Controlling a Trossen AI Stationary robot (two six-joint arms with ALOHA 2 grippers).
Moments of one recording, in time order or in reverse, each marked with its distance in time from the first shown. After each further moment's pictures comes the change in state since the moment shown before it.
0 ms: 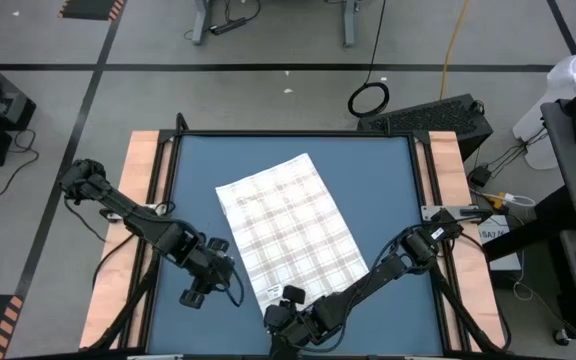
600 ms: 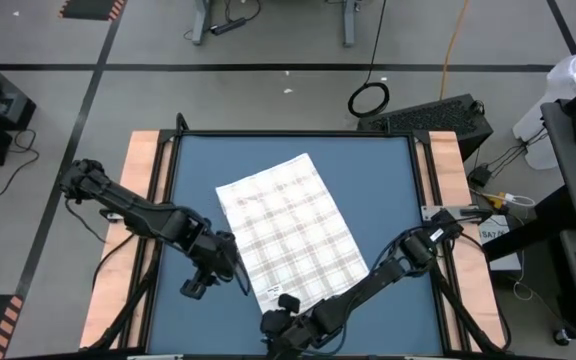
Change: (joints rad) left arm 0.101 0.000 0.072 -0.074 0.096 0.156; right arm 0.014 0.026 0.000 0.151 -0.033 0.037
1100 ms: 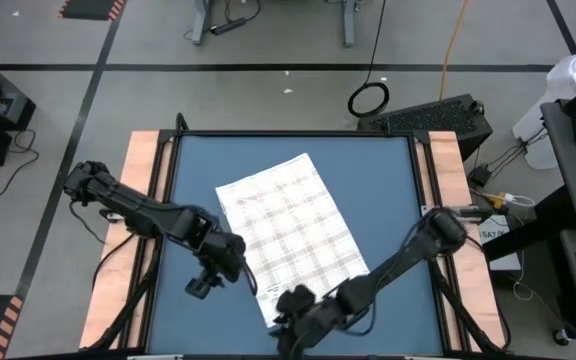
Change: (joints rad) left arm 0.046 0.052 0.029 0.031 0.075 0.107; right arm -0.004 -0.305 -0.280 0.146 -0.043 0.190
